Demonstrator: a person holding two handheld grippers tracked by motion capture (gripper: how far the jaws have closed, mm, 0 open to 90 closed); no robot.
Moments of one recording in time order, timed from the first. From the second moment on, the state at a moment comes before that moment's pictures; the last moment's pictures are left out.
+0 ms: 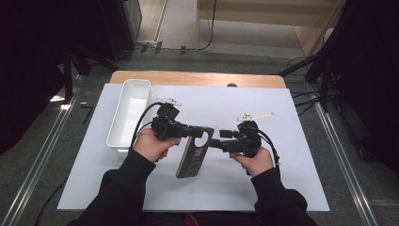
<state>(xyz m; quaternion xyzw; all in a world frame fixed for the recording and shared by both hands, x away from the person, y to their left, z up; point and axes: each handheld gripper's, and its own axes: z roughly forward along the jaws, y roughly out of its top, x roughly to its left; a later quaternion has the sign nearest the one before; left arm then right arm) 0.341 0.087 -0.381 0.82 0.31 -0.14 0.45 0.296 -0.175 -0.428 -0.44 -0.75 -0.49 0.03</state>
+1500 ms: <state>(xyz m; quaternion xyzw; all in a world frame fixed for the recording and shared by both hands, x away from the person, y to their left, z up) 0.332 0.078 -0.376 0.83 0.30 -0.11 0.46 0.303 -0.169 -0.440 -0.45 -0.72 -0.53 0.05</state>
